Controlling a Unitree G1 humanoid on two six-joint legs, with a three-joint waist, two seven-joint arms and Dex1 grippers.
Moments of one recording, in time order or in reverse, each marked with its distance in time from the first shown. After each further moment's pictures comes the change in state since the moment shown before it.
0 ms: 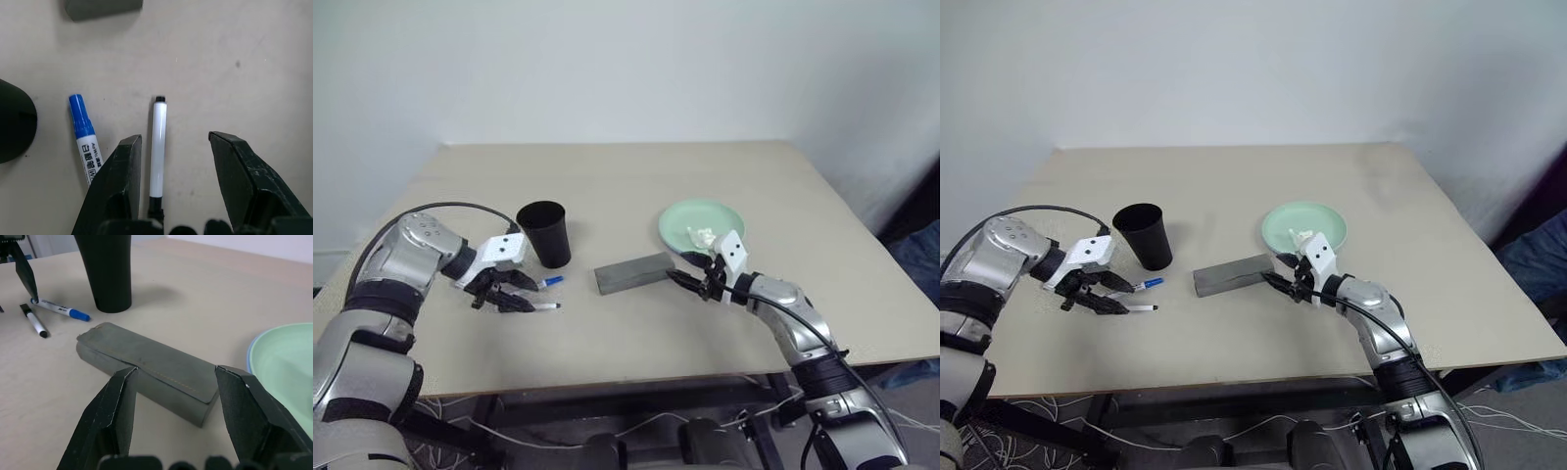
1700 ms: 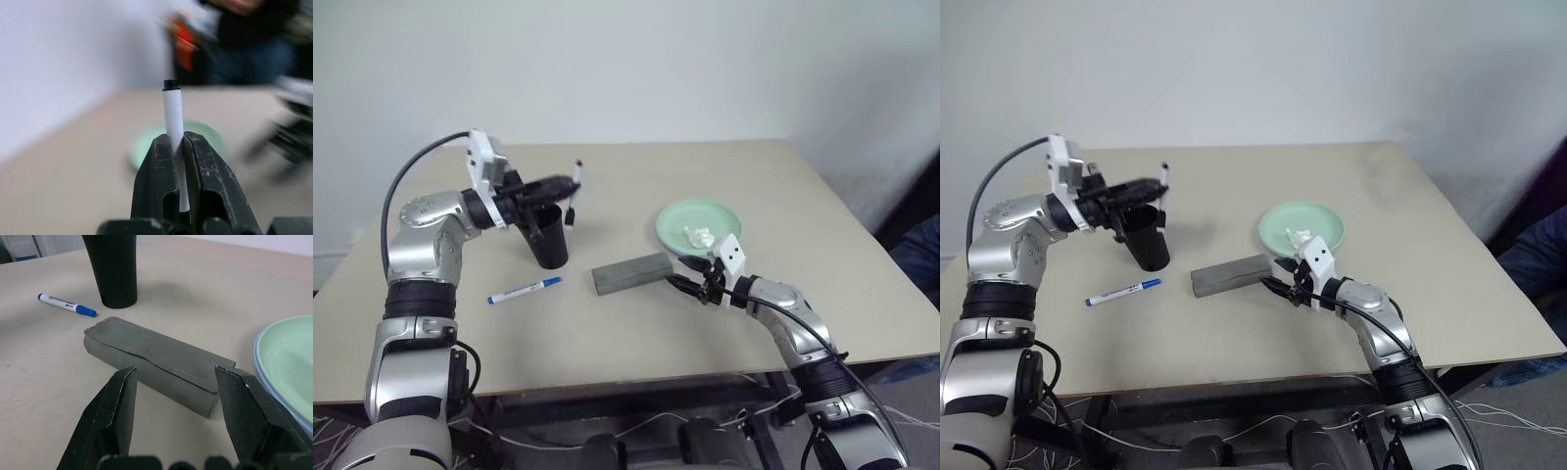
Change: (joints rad) left arm 0.079 -0.261 0.624 -0.311 -0.470 0.239 0.493; right arm 0.020 -0.001 0.003 -0.015 0.001 0.013 0.034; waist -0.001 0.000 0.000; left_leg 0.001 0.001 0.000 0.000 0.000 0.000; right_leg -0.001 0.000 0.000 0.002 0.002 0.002
